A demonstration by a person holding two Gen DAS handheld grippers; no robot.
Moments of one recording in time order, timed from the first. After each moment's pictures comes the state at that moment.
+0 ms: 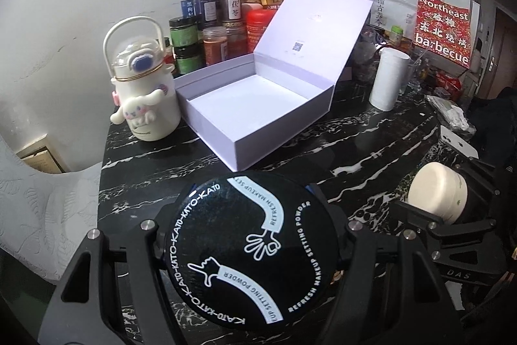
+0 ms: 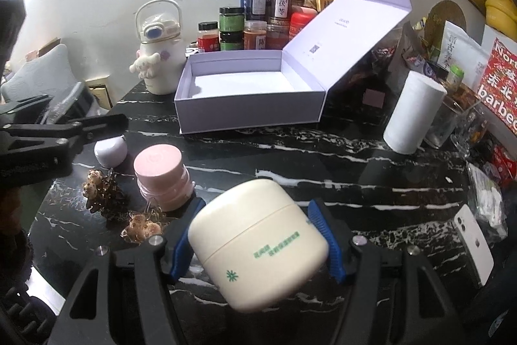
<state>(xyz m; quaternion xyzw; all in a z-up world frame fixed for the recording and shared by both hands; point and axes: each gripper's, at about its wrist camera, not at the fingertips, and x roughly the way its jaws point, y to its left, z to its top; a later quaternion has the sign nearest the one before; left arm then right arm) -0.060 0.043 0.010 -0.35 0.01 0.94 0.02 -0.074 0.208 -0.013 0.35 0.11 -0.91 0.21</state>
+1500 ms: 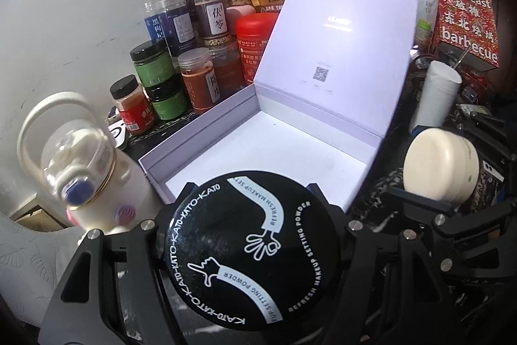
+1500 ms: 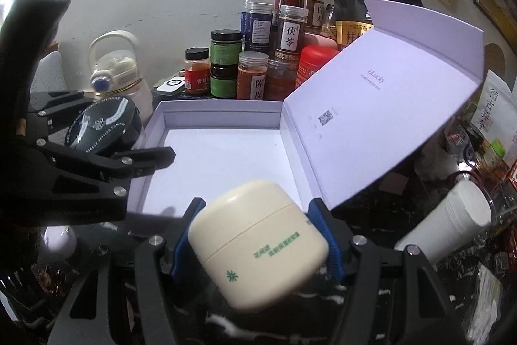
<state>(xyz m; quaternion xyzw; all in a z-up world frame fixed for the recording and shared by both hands) -0.239 0.042 0.017 -0.37 0.08 0.93 0.04 -0.239 0.168 0.016 0.32 0.14 -0.90 0.24</state>
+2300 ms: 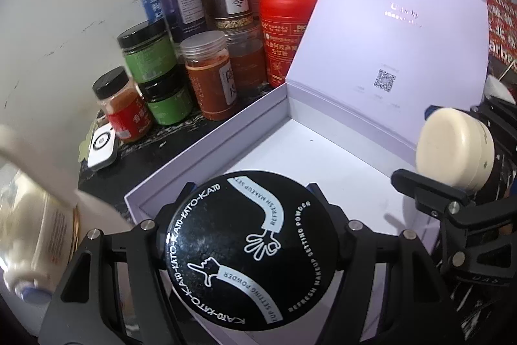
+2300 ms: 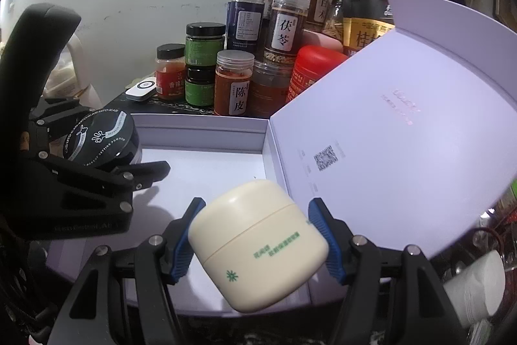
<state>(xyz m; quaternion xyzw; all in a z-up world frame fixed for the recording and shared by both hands) -0.331 0.021 -0.017 -0.39 0.08 0.92 0.02 -0.329 0.137 -0.002 0.32 0.17 -0.90 0.23</state>
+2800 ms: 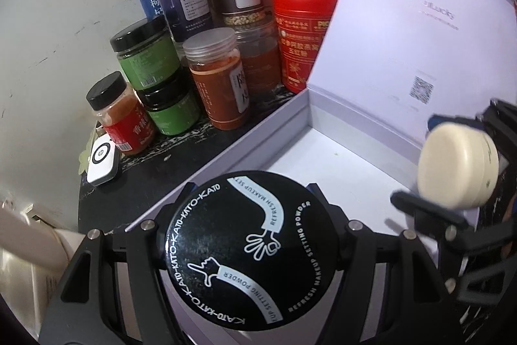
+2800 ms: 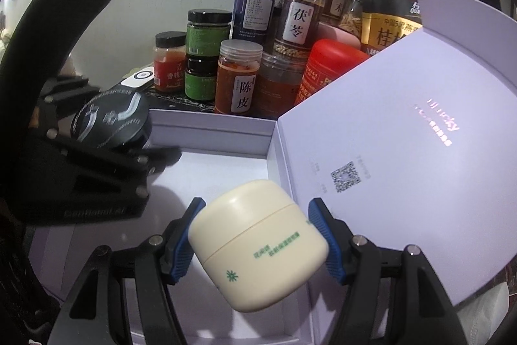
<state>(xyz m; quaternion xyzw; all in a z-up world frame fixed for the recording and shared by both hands) -0.371 0.011 -0.026 -0.40 0.08 0.91 0.00 -0.355 0.118 -0.015 0.33 0.19 -0.89 0.24</state>
